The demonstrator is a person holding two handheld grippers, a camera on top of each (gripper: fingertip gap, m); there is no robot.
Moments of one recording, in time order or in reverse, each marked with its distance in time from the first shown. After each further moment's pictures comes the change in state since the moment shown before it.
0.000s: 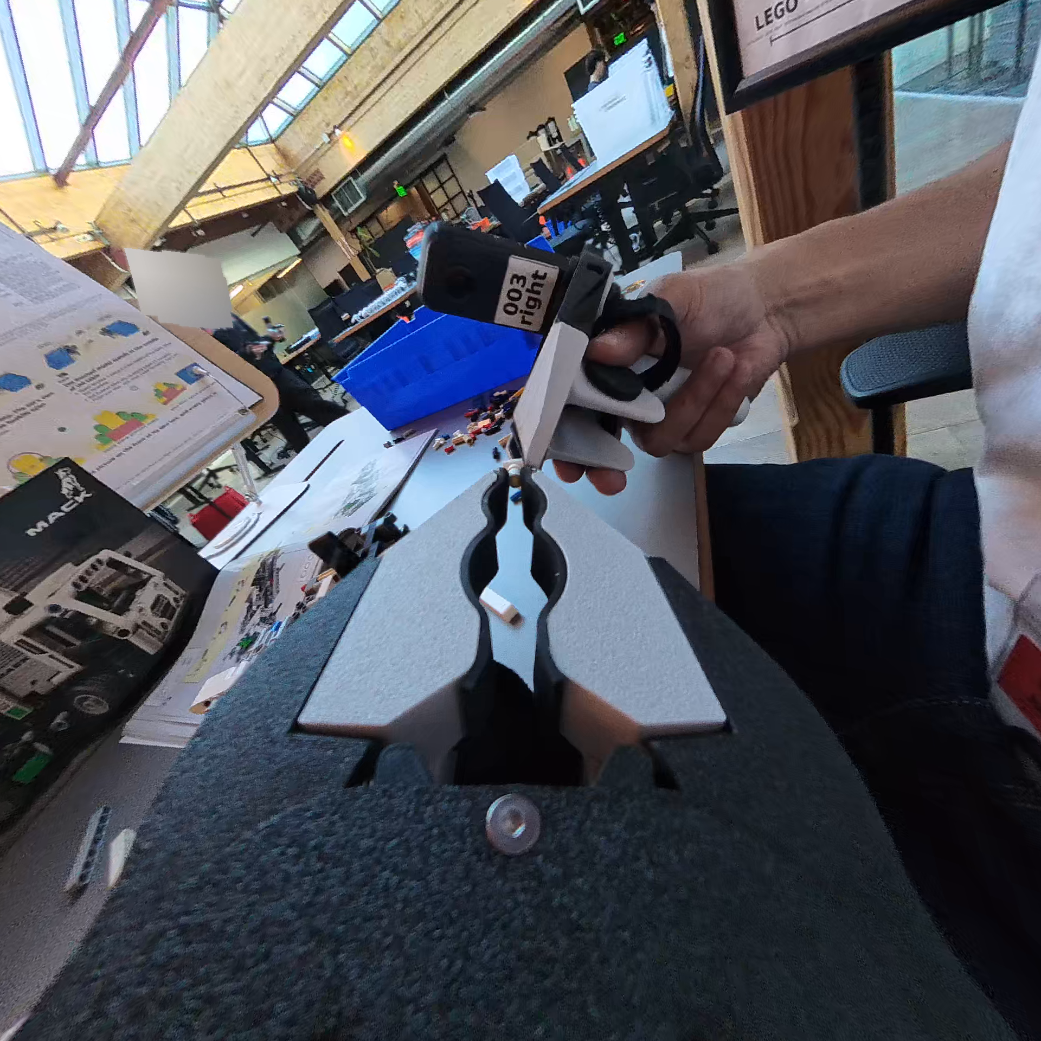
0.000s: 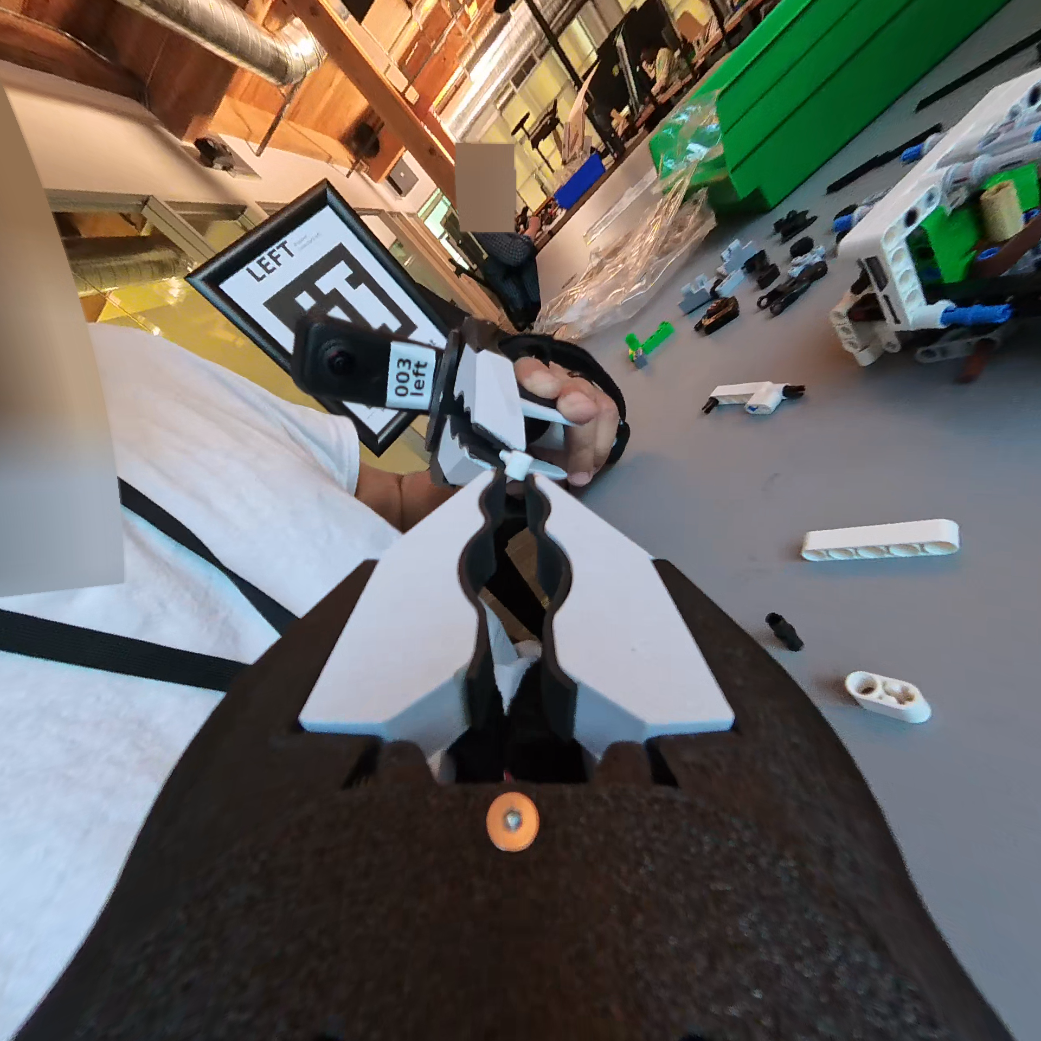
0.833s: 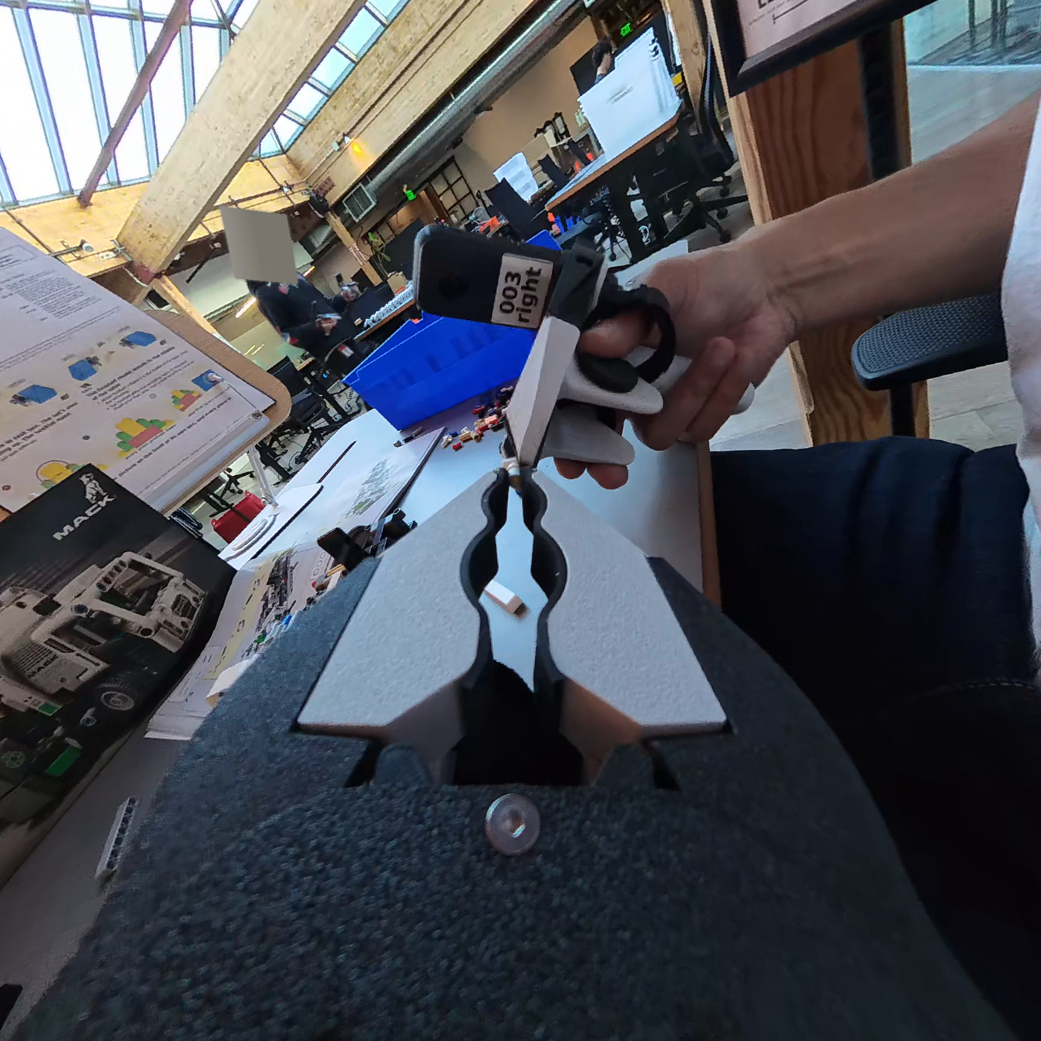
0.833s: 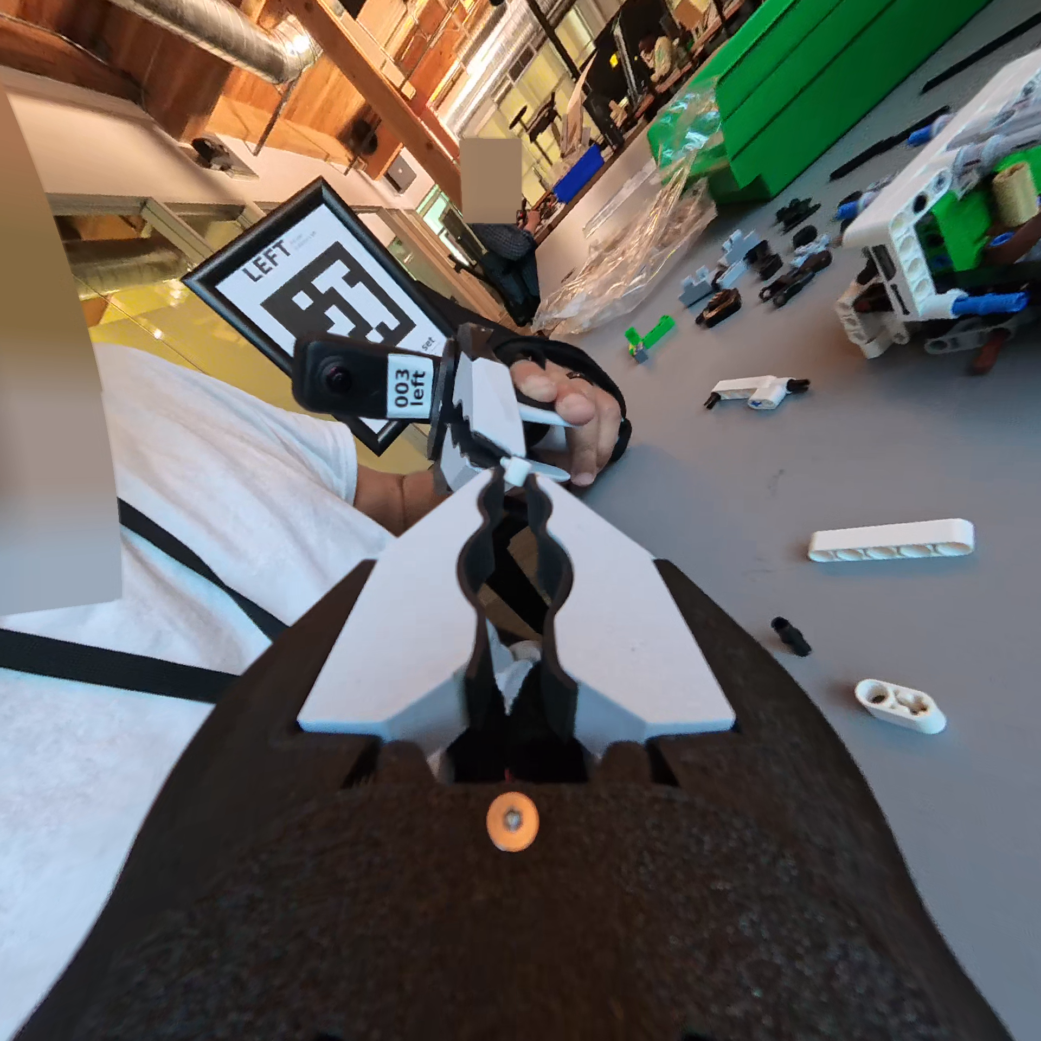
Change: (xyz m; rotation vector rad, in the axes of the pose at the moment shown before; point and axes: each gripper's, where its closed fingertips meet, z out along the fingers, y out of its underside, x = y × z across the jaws) left arm 0.003 0.003 -0.004 0.000 -0.021 0.044; right arm 0.002 0.002 0.004 -0.009 0.001 0.017
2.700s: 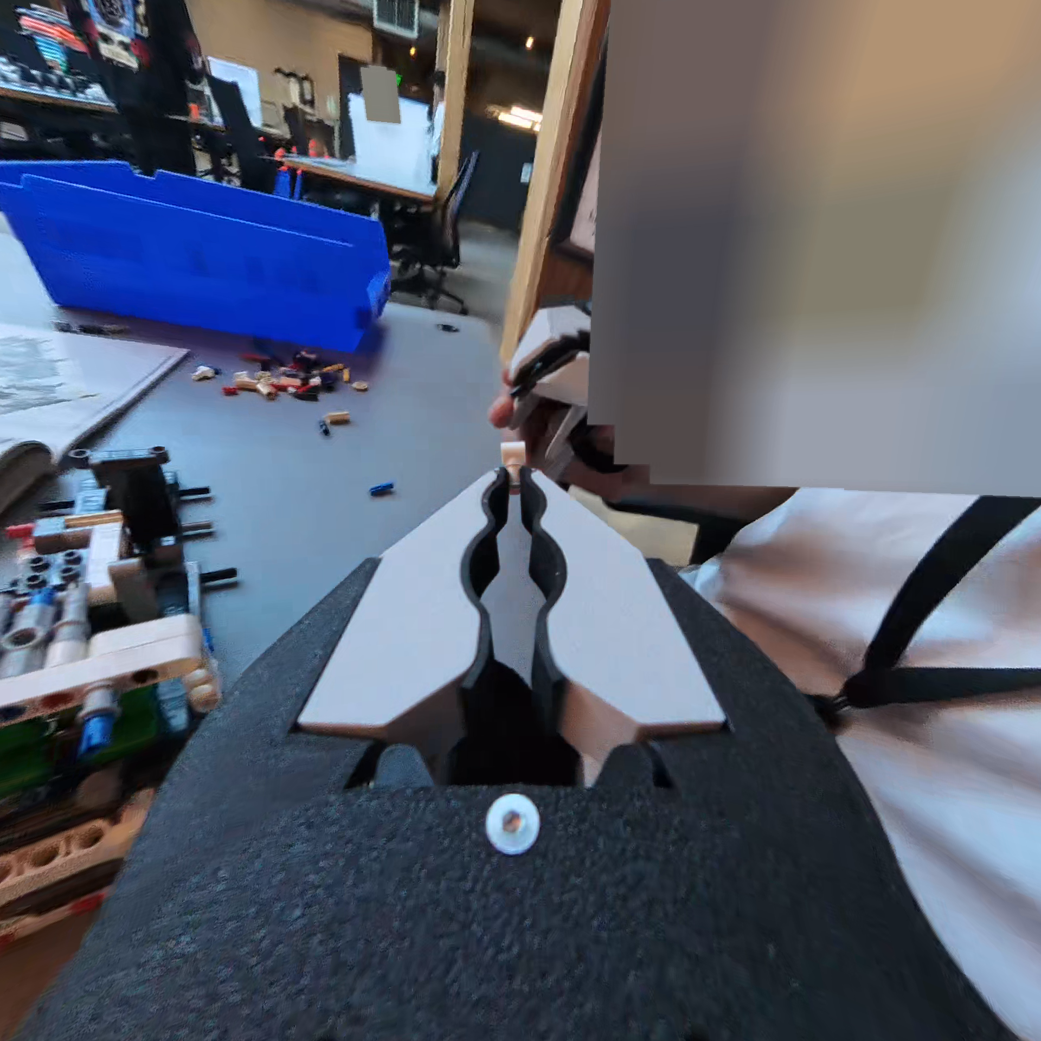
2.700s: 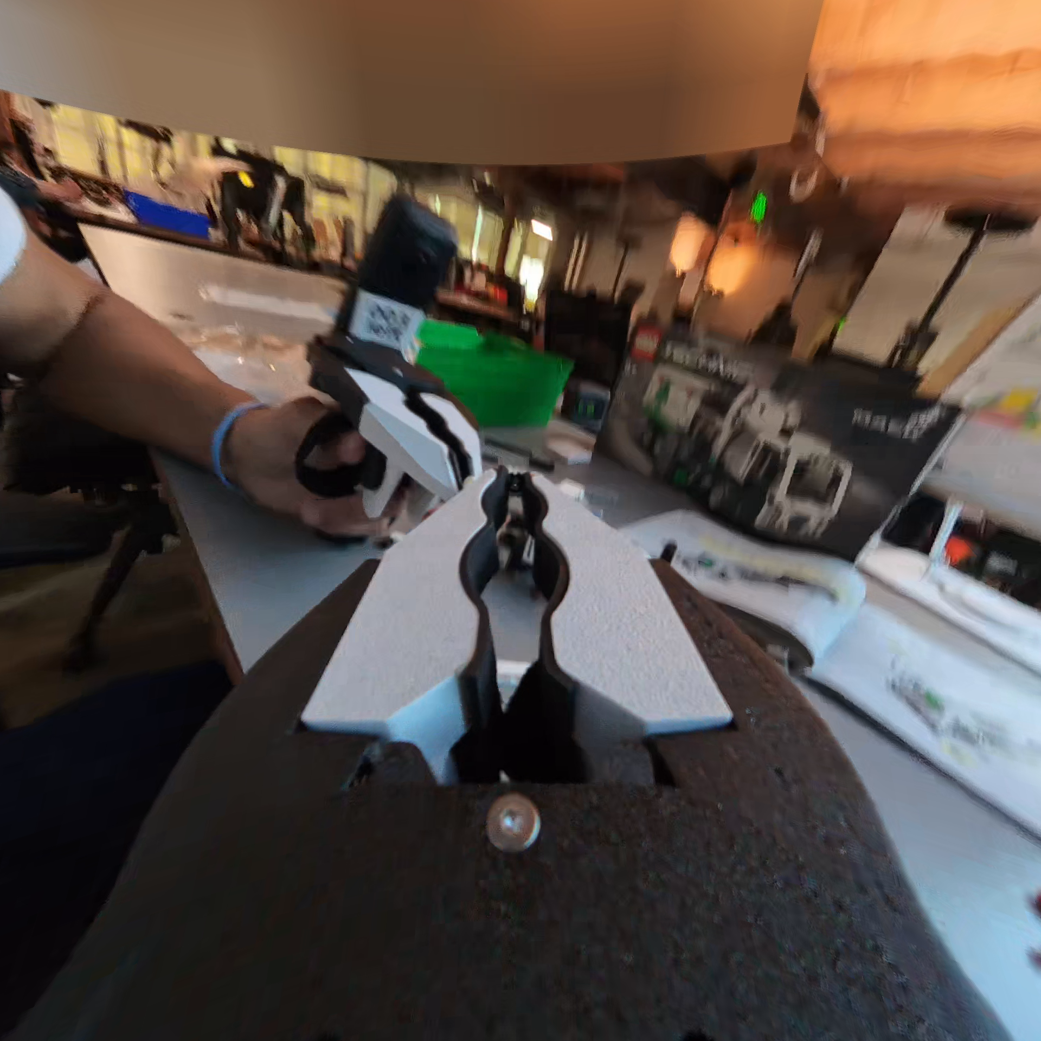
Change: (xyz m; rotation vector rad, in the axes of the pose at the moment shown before) left arm -0.031 0.007 0.013 0.054 0.511 -0.690; right arm 0.000 -0.054 -0.031 0.304 0.714 -1.001
